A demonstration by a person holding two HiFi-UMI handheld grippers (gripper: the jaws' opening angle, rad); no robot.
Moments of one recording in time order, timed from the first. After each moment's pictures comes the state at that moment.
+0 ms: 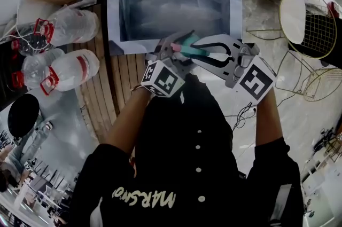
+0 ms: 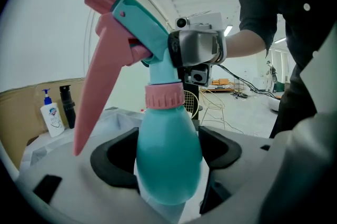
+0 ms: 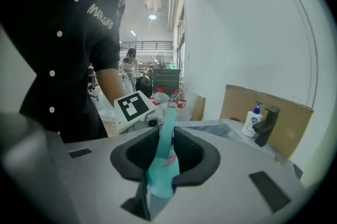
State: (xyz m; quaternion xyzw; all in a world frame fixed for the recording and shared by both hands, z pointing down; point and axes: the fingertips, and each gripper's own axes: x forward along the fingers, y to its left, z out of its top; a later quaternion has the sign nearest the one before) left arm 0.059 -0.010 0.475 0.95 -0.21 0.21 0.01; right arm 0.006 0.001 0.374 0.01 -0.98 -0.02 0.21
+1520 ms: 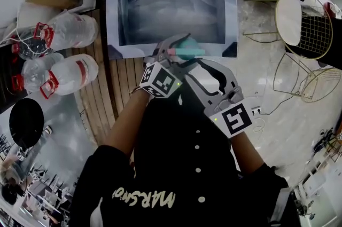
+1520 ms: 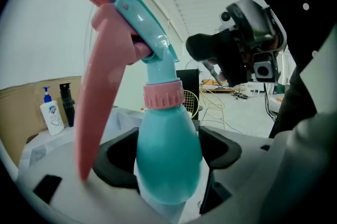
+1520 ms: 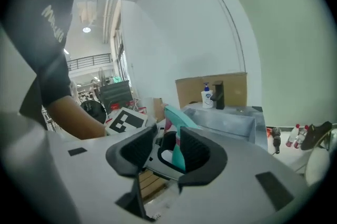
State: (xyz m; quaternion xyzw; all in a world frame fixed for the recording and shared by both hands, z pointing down) left arm 0.057 -0.012 0.477 0.95 -0.21 0.21 0.02; right arm 0.017 0.021 0.360 0.32 -0.93 0.14 0.13
